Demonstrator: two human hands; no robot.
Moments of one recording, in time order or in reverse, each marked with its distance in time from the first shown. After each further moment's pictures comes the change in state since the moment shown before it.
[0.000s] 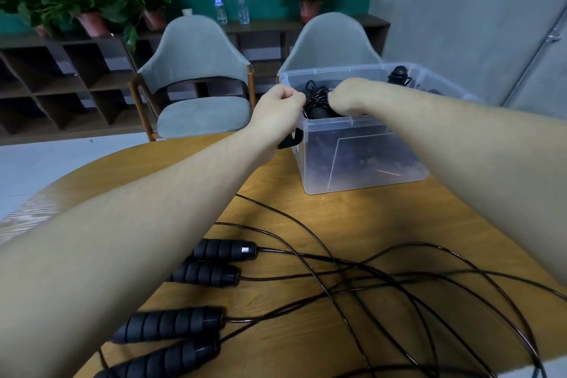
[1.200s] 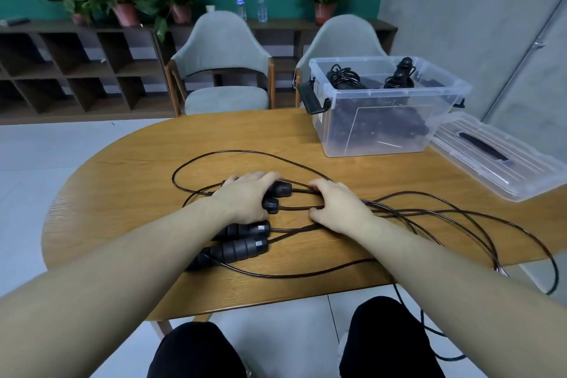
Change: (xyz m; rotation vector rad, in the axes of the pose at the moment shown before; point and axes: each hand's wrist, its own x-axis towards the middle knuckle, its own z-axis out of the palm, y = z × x) left_hand -0.164 -0.117 -0.115 1.080 -0.547 0.096; right_hand -0.204 -0.005 0.181 0.139 -0.030 -0.296
